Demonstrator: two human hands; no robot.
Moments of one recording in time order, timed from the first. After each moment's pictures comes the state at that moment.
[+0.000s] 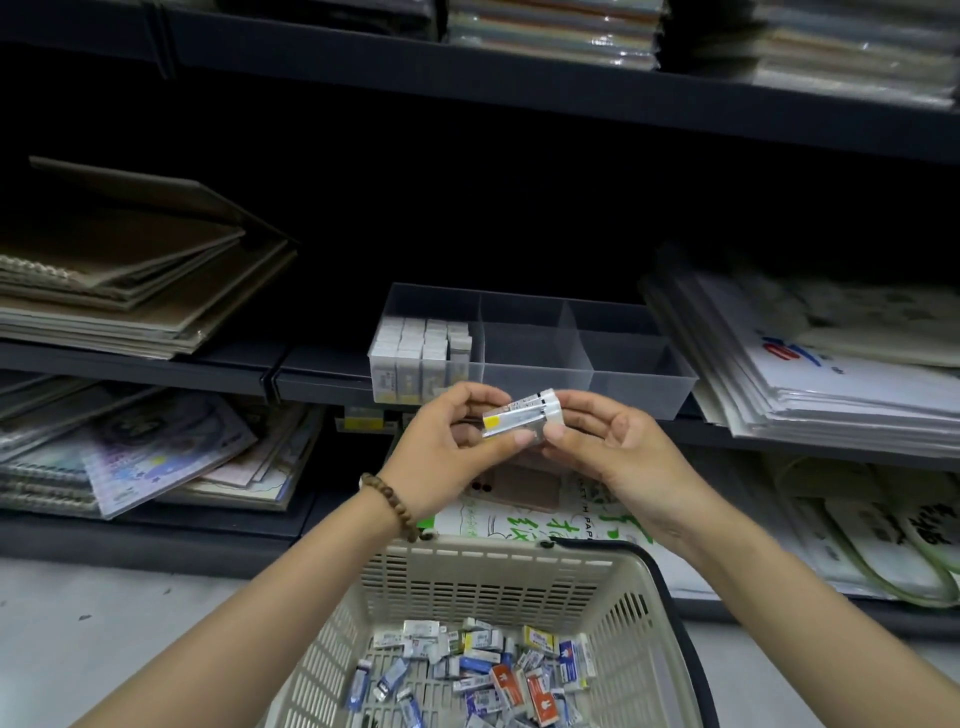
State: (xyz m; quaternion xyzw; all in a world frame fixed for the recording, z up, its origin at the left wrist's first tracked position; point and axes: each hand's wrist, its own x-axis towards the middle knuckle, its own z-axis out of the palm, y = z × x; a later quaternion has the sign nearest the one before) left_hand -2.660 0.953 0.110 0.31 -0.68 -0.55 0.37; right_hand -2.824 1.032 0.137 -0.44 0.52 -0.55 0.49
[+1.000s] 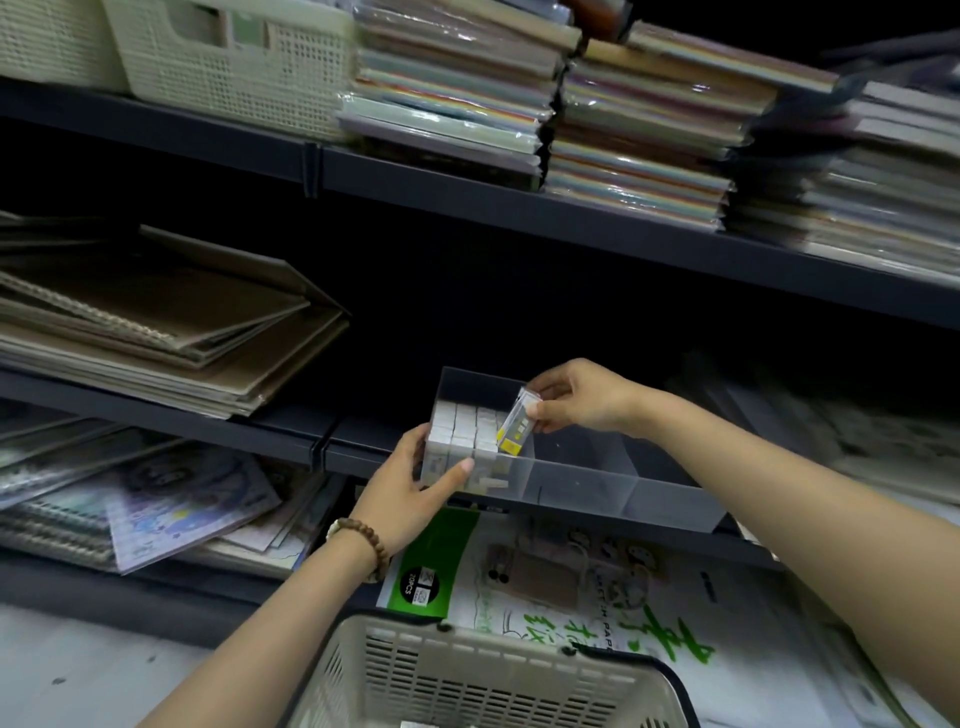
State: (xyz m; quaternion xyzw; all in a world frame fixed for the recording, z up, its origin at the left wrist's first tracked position) left_hand -2.602 0.884 0.094 0.45 -0.68 -0.45 0.37; right_hand -2.805 0.893 0.218 -0.65 0.67 -0.20 0.30
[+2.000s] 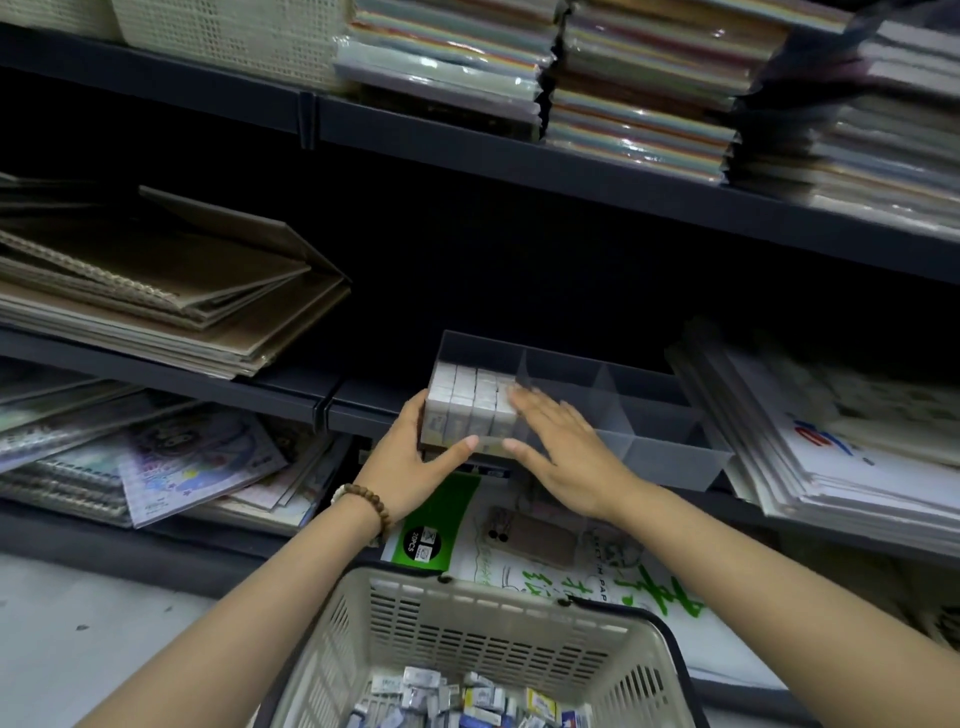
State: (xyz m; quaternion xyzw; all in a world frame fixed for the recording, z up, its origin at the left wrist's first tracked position) left_hand -2.602 0.900 0.093 0.44 -0.71 -0.43 0.36; right_hand -2.802 0.942 0.125 -0.77 0.63 -0.12 0.05
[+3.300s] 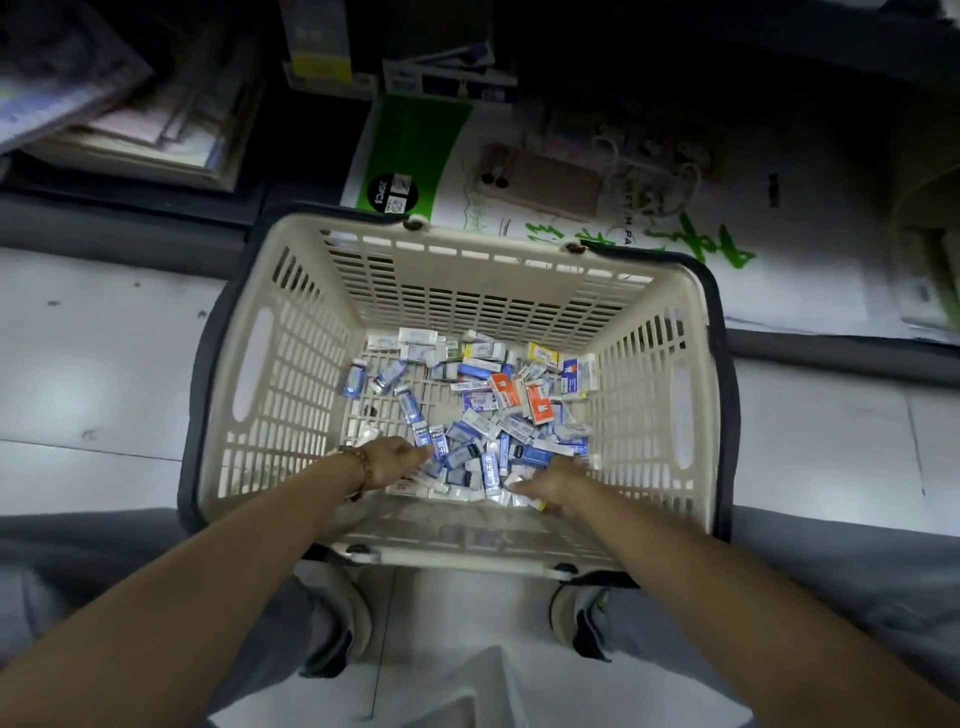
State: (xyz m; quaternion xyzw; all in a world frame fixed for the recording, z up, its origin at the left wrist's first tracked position) left_hand -2.589 1.052 -0.224 0.53 -0.61 -0.53 -0.24; right_hand -2.812 1.143 -0.243 -0.24 0.80 0.06 0.54
